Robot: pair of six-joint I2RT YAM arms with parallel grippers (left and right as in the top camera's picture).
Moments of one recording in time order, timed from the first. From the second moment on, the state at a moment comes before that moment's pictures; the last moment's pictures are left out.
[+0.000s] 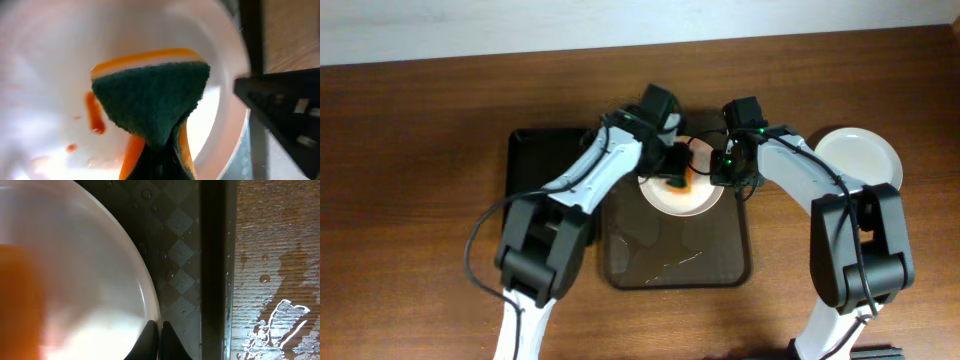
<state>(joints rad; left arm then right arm) -0.58 2.28 1.83 -0.77 0.38 -0.33 0.16 1.93 1.25 -0.64 -0.06 0.30</state>
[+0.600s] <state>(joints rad) -0.62 2.33 1.91 -1.03 -0.27 -0.36 0.18 1.93 1.25 -0.69 -0.11 0.30</state>
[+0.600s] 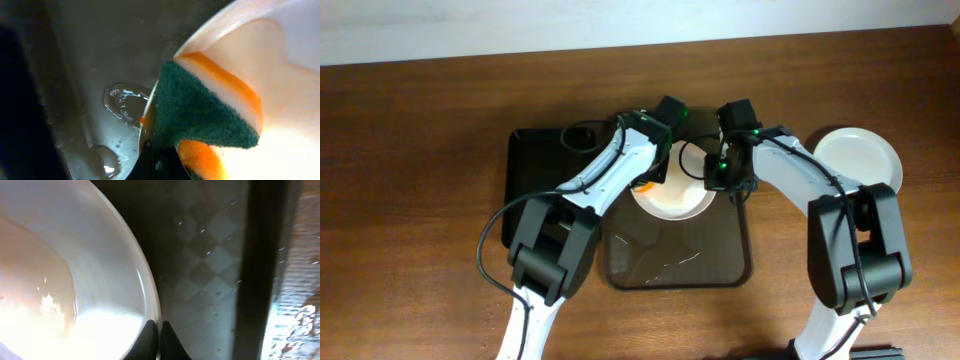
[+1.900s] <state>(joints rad) -0.04 1.72 2.18 -1.56 -0.03 -0.25 0.20 1.90 1.41 -0.79 -0.16 0.07</state>
